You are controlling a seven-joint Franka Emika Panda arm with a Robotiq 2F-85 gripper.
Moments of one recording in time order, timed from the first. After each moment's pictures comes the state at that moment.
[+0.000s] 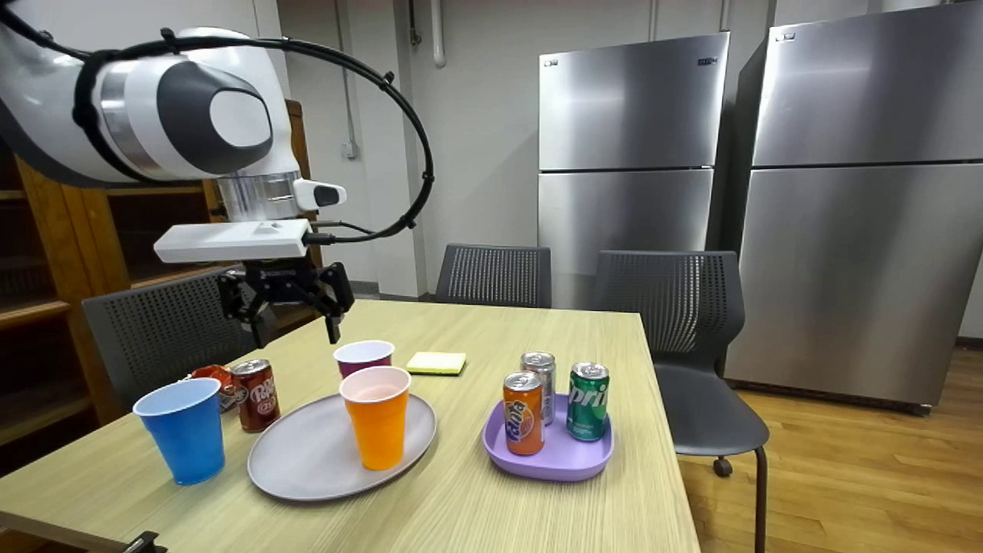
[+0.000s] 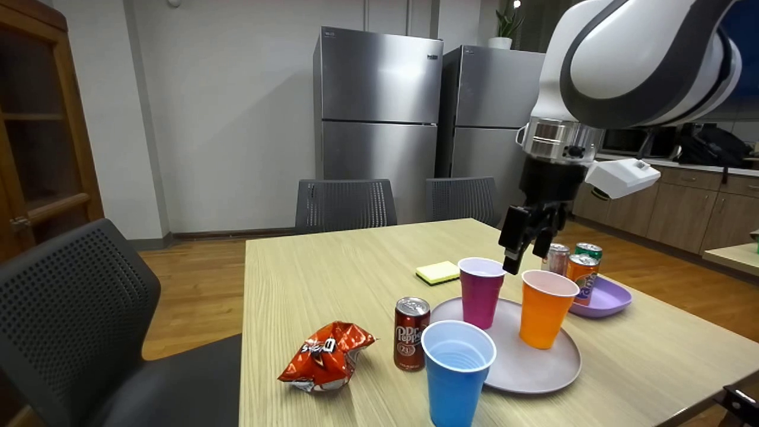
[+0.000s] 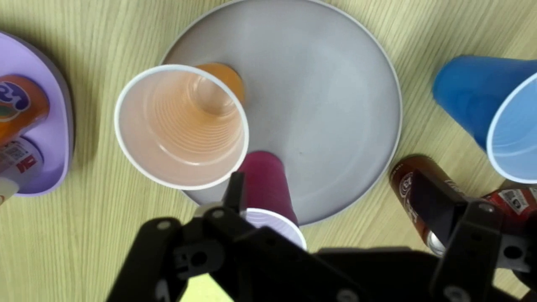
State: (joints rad) arm 0.10 -0.16 0.02 -2.75 -0.04 2.71 -0.19
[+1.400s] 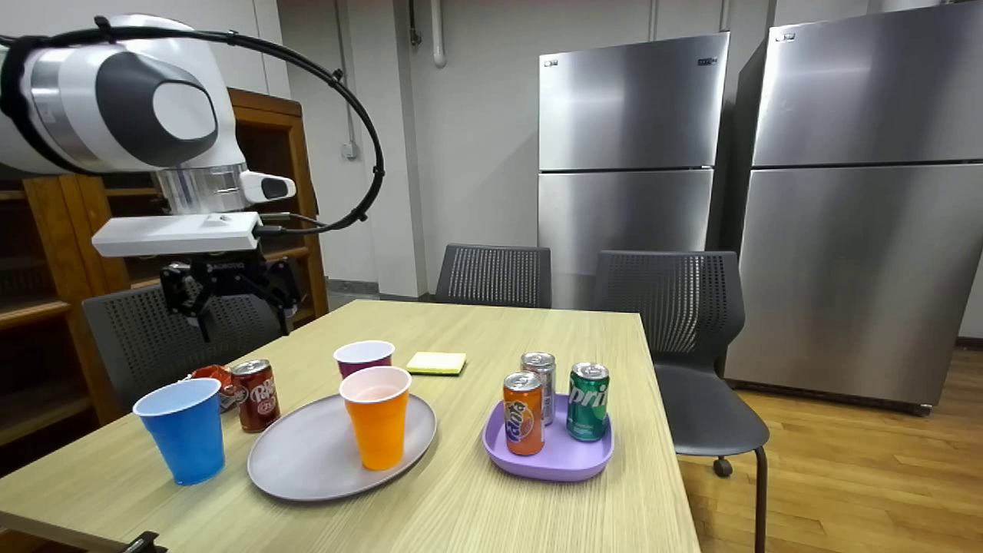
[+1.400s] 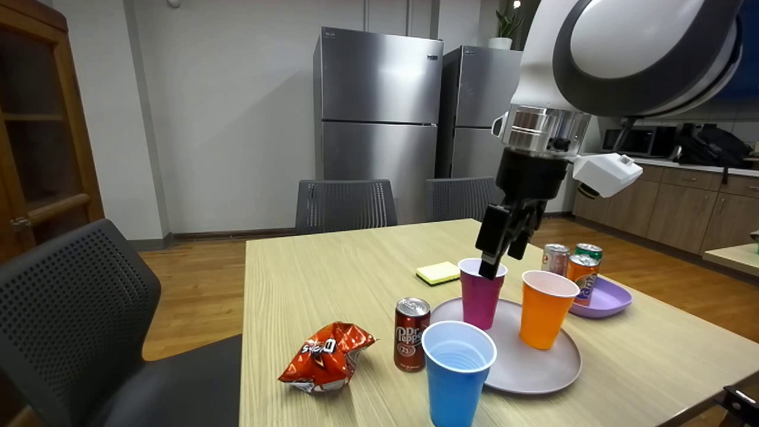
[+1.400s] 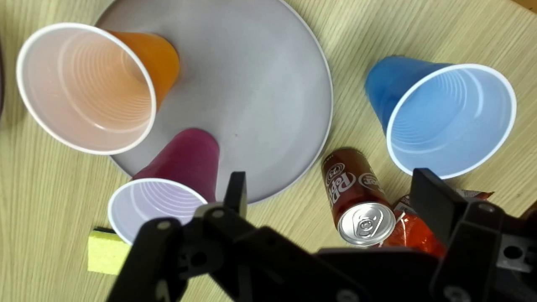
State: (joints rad) arm 0.20 -0.20 0.07 -2.77 0.01 2.72 -0.19
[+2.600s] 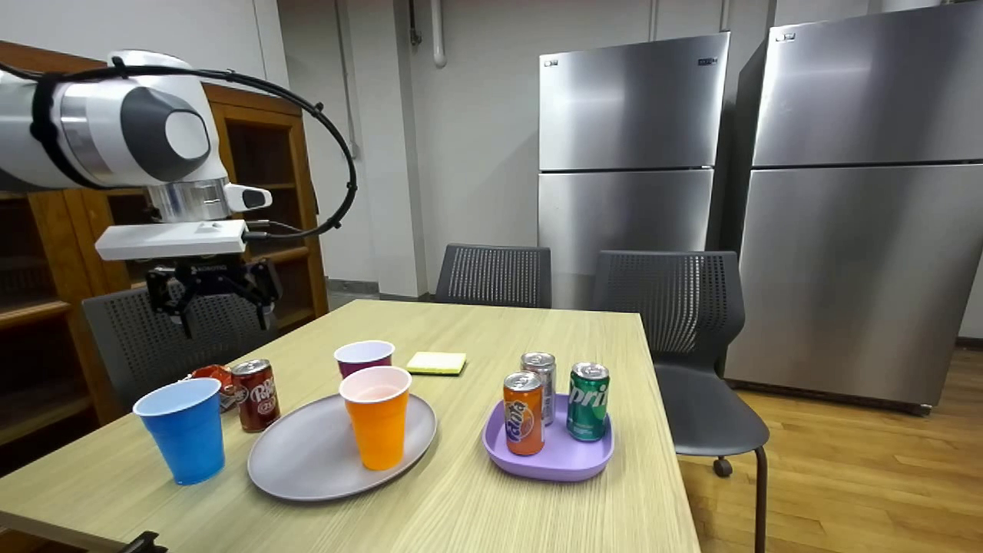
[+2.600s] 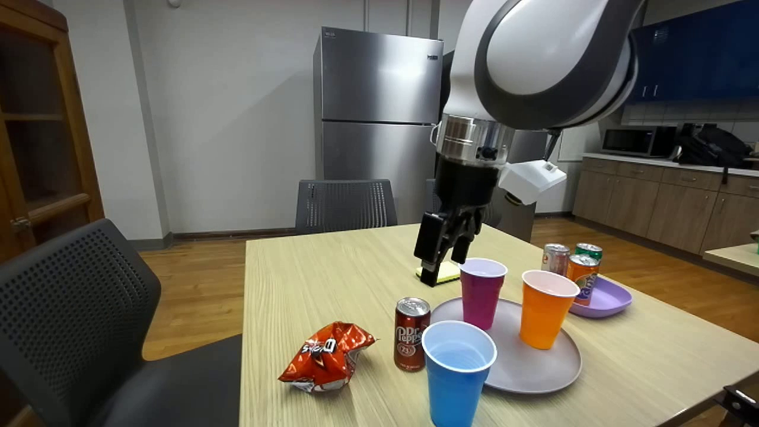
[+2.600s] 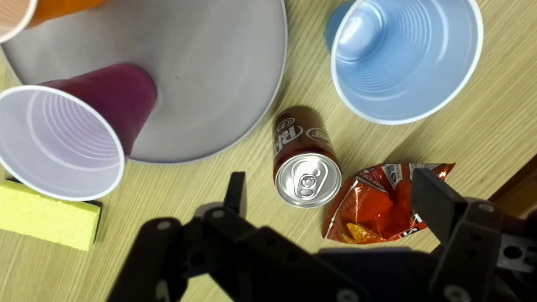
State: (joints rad) arm 0.23 0.00 0.16 -2.58 -0.02 2.72 -0.15
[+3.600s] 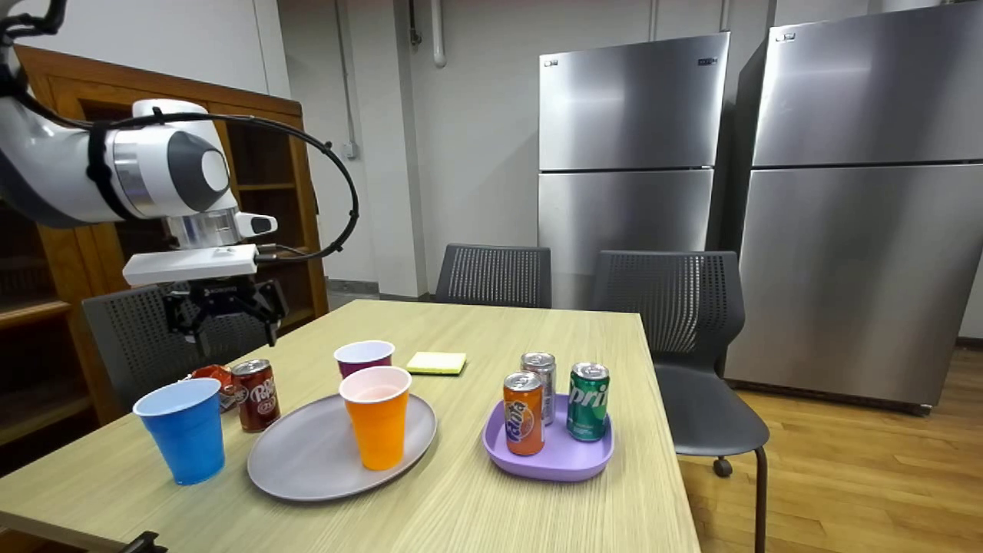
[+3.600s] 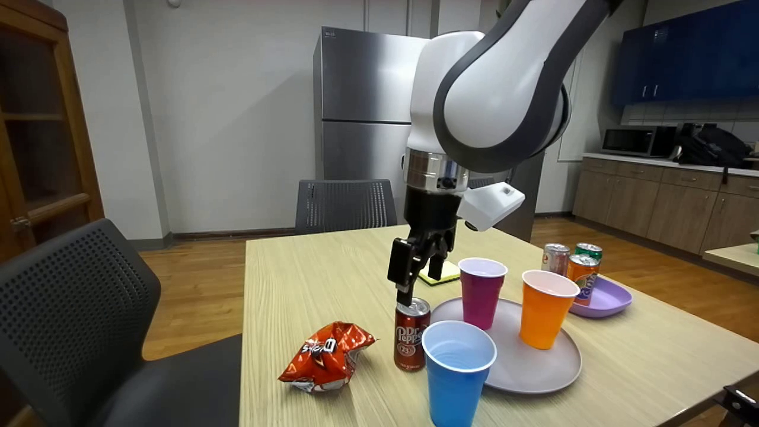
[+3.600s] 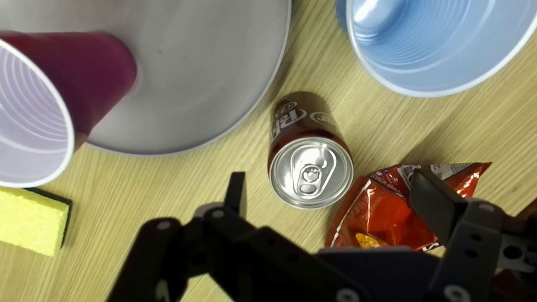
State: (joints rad) arm 0.24 0.19 0.16 -2.44 -0.16 2.72 -0.05
